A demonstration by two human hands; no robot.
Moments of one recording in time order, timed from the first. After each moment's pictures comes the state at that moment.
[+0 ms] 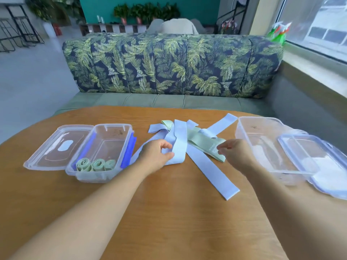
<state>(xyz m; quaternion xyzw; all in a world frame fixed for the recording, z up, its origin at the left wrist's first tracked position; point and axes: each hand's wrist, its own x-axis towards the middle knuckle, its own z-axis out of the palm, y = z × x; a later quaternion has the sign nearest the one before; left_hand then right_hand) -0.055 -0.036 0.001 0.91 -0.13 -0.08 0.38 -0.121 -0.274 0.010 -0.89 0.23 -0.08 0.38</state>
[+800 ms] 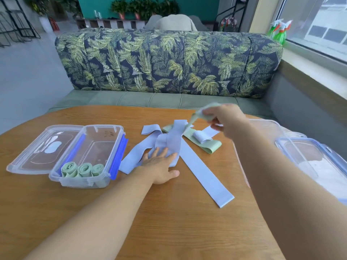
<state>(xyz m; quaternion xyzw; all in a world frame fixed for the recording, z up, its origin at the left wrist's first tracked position) -0.043 -0.065 -0.026 0.94 -0.25 -0.21 0.00 -0.053 -0.271 0.090 -0.72 0.24 -0.07 0.65</state>
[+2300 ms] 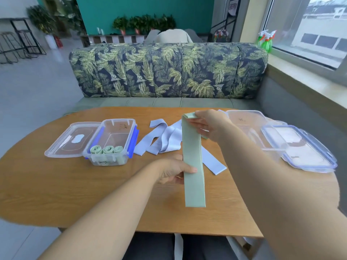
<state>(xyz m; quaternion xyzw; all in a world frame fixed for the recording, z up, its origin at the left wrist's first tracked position) -0.159 -0.053 0.014 0.71 -0.12 -0.43 0.54 -0.160 -0.201 0.110 -0.63 0.23 0.00 0.74</state>
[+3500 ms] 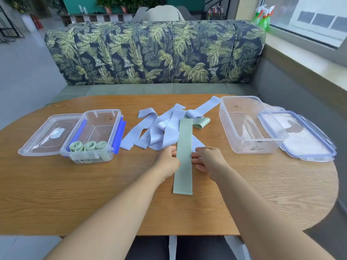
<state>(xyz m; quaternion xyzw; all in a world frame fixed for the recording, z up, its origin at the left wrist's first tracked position) -0.148 -0.084 -0.026 0.84 -0.05 -0.21 0.50 -0.189 -0.213 -0.011 -0.59 0.39 0.03 0.71</state>
